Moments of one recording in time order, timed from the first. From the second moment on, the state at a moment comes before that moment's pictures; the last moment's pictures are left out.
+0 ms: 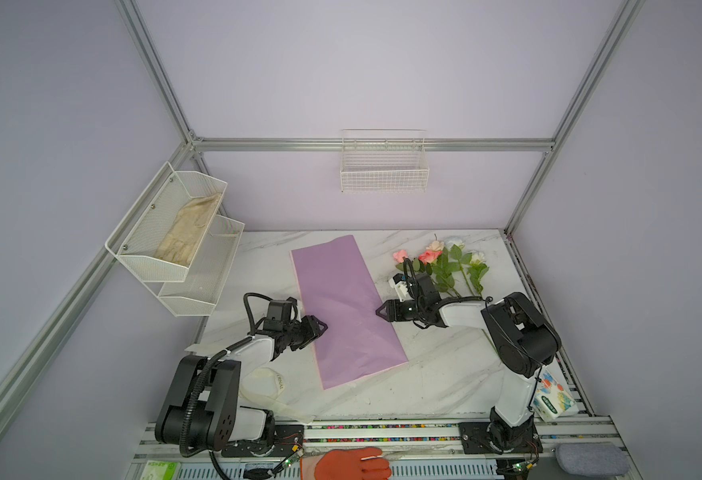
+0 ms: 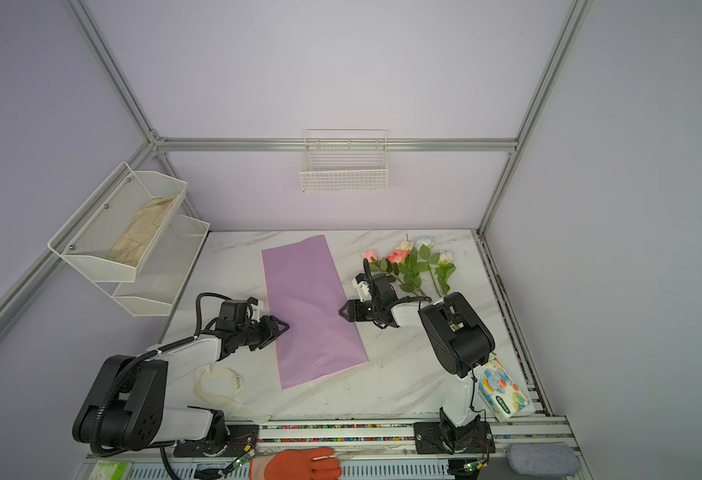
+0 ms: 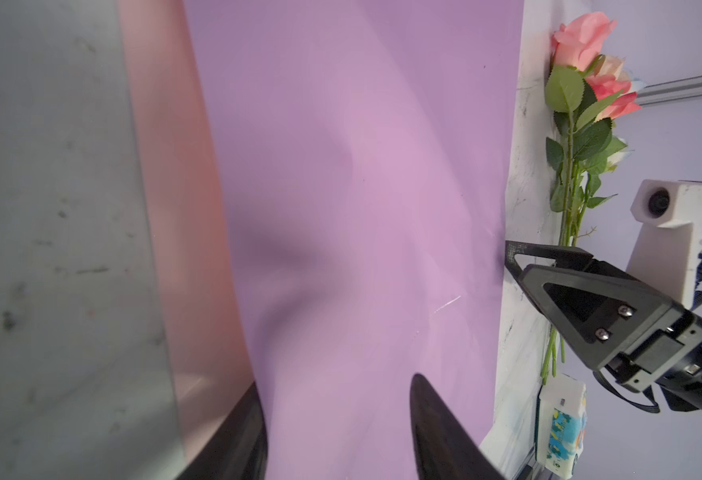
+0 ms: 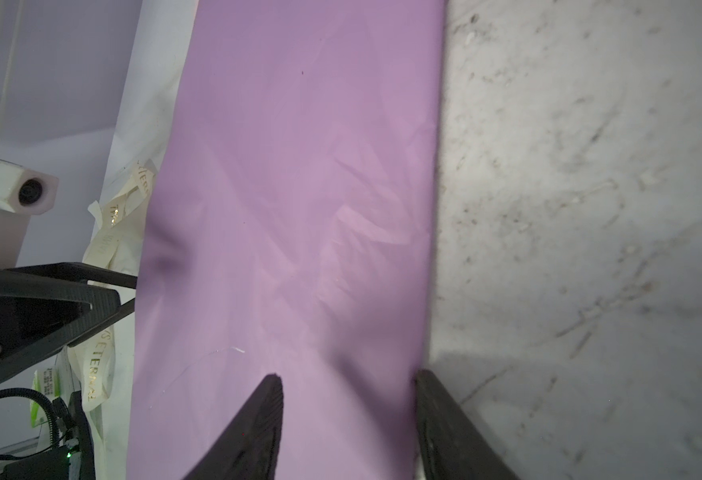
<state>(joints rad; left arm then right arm) -0.13 1.38 0.50 0.00 0.47 -0.73 0.52 1.88 0.94 0.14 -0.49 0.46</state>
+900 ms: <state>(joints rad) -0.14 1.28 0.53 0.07 0.57 -0.82 0.41 1.66 0.98 0.04 -0.21 0.41</state>
